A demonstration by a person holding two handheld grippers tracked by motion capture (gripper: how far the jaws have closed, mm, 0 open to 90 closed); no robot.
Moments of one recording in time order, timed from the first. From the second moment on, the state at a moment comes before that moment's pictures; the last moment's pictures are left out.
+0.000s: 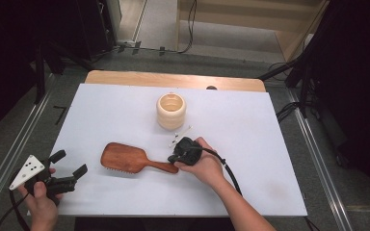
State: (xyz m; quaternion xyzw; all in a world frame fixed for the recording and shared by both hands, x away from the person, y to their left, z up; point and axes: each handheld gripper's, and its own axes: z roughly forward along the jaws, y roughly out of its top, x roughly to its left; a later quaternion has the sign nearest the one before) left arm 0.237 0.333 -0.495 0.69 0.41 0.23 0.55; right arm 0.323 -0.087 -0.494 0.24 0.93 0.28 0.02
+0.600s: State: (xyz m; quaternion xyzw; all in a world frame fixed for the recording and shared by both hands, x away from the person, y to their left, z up) left arm 0.238 0.328 -0.495 0.70 0.40 0.24 0.54; right arm 0.325 -0.070 -0.471 0.23 0.93 0.29 0.05
